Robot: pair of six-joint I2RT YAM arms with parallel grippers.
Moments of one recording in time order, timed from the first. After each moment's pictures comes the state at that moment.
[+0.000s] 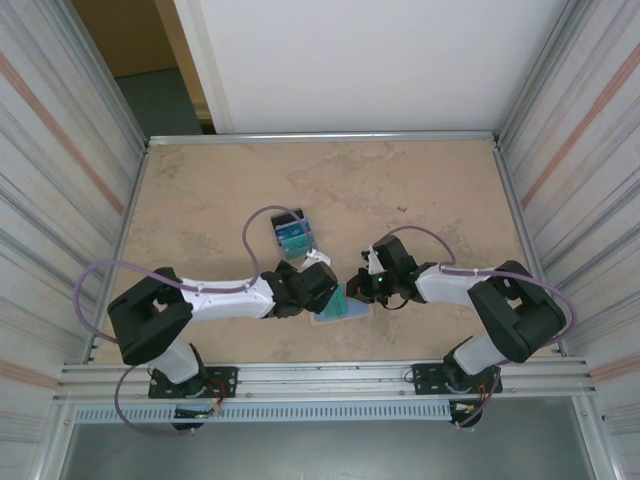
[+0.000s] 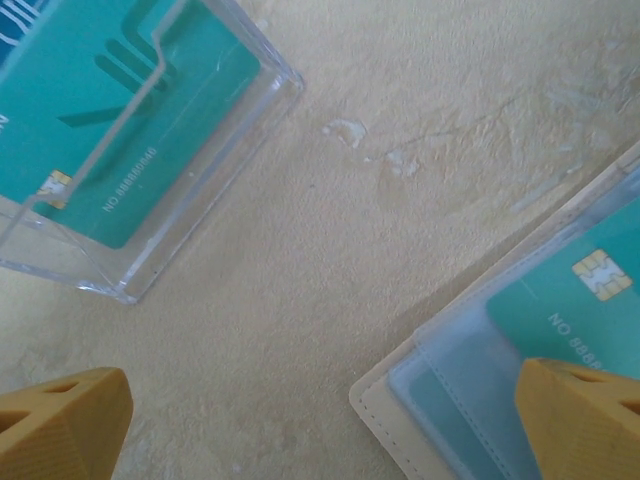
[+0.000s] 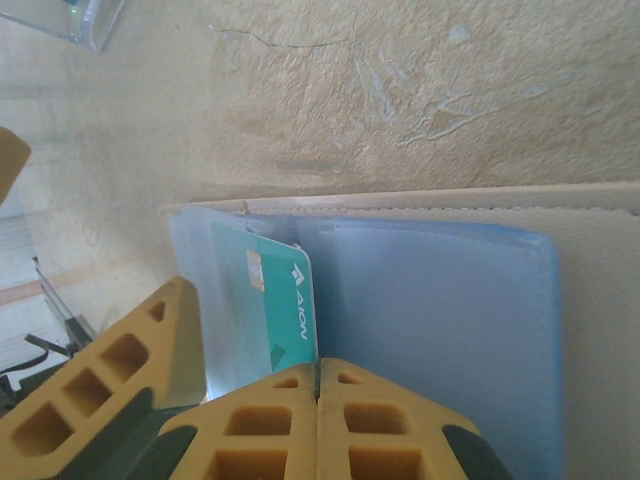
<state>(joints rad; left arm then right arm) -1.07 1.60 0.82 -0.32 -0.51 -0.34 0.61 1.49 0.53 0.02 -0.52 0.85</state>
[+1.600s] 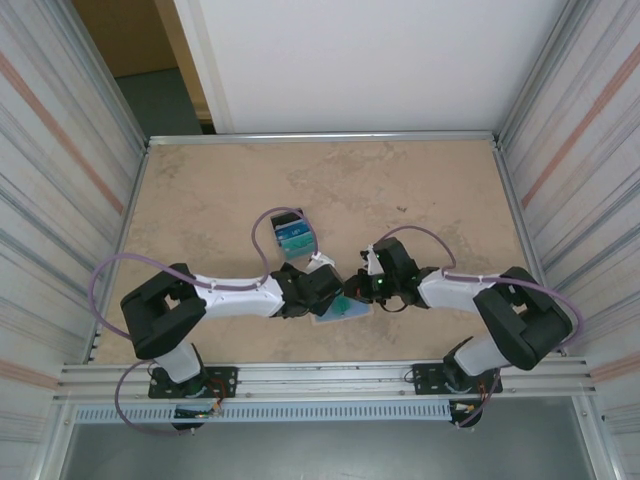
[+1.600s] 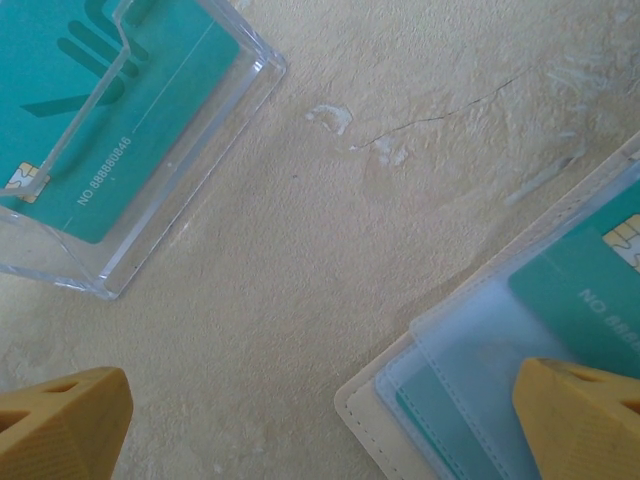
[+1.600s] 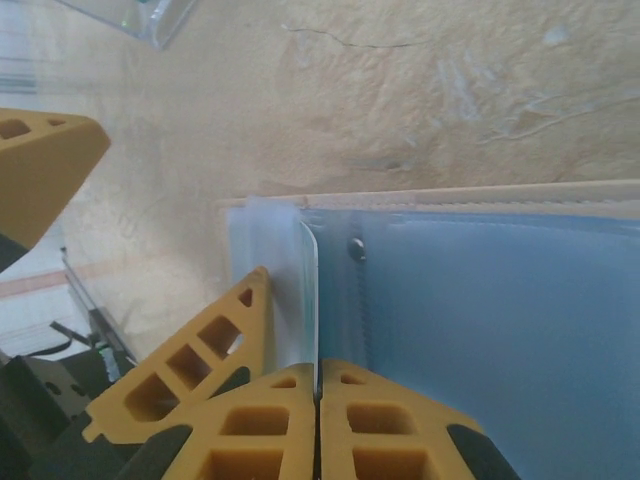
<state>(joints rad) -1.09 1.65 0.86 -0.37 -0.53 -0.37 0.63 1.44 0.50 0.07 -0.51 0.85</state>
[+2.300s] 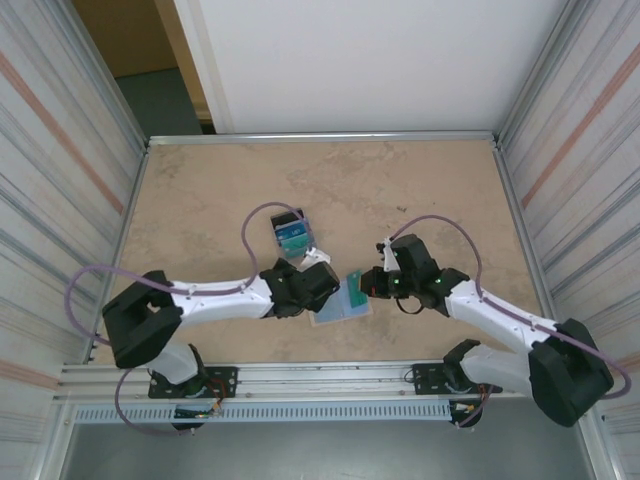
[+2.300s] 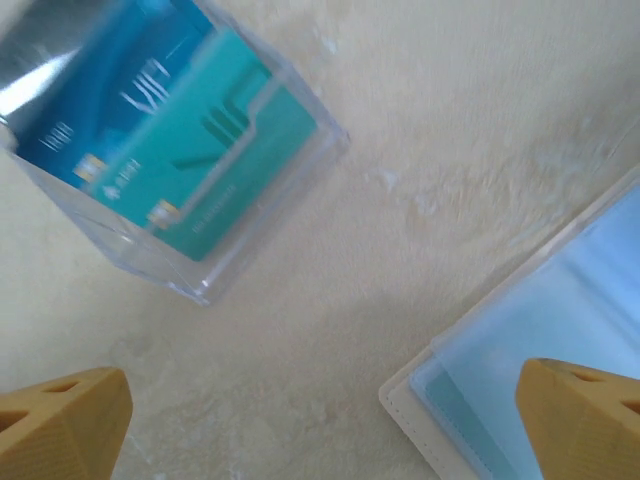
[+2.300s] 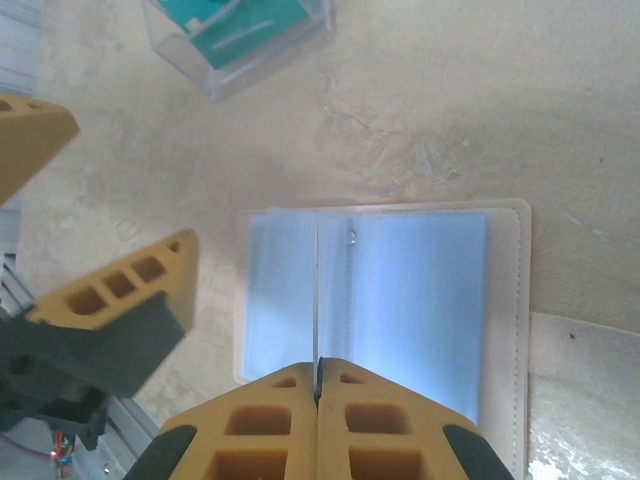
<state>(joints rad) -1.10 1.45 0.86 -0.43 -0.60 -0.37 0.61 1.04 0.53 -0.27 -0.35 0.66</state>
